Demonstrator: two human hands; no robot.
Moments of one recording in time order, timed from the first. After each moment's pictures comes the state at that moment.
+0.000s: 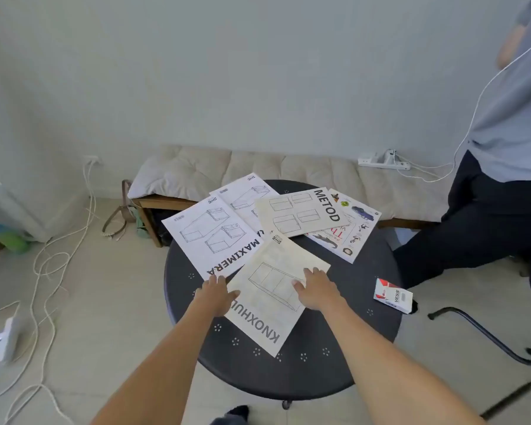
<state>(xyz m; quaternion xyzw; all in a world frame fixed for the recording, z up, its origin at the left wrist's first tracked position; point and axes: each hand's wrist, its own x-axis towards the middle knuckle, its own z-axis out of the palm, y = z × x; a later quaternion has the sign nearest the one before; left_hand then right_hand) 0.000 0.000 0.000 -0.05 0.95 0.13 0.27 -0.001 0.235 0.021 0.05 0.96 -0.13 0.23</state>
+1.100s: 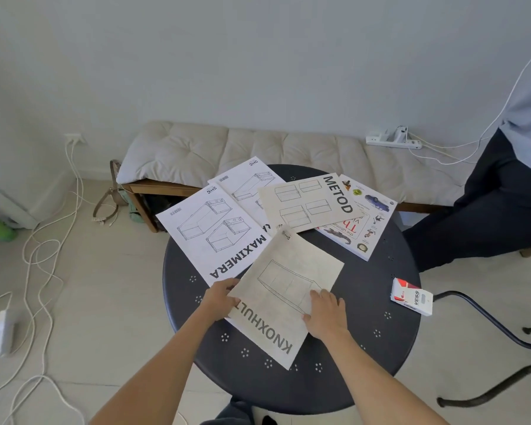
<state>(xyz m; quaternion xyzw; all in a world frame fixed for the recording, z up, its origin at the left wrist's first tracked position) -0.031 -0.023 -0.035 -0.14 0.83 0.45 0.30 0.006 0.218 -0.044 0.06 0.97 -0.02 0.23</state>
